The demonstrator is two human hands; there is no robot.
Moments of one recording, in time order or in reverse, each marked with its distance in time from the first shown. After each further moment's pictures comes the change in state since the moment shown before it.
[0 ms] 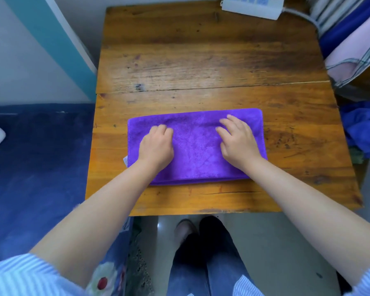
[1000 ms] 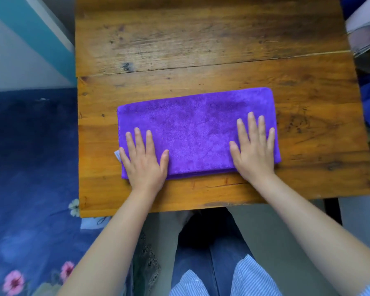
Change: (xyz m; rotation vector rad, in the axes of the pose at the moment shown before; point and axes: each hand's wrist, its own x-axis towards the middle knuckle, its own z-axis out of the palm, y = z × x) left_hand -0.047 -0.018 0.058 -0.126 0.061 -0.284; right_hand -0.049 0.000 0.030 0.043 -0.193 0.458
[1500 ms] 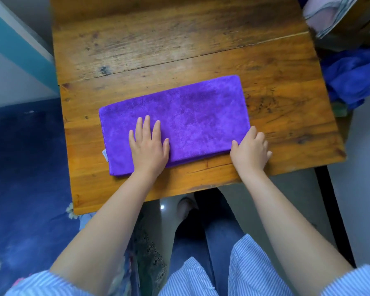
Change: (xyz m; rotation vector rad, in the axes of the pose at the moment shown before) left_hand 0.003 0.044 -0.006 0.070 -0.008 0.246; right_hand -0.032 0.013 -0.018 0.187 -0.059 0.637
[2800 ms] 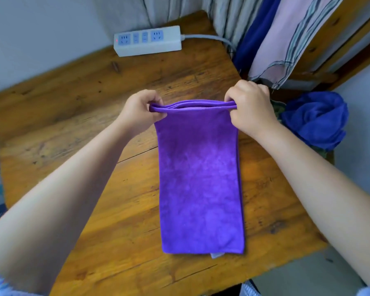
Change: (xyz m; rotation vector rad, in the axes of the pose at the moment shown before) left_hand 0.278 0.167 -0.097 -0.531 -0.187 0.252; right_hand 0.245 -0.042 -0.163 -0.025 0.305 -0.681
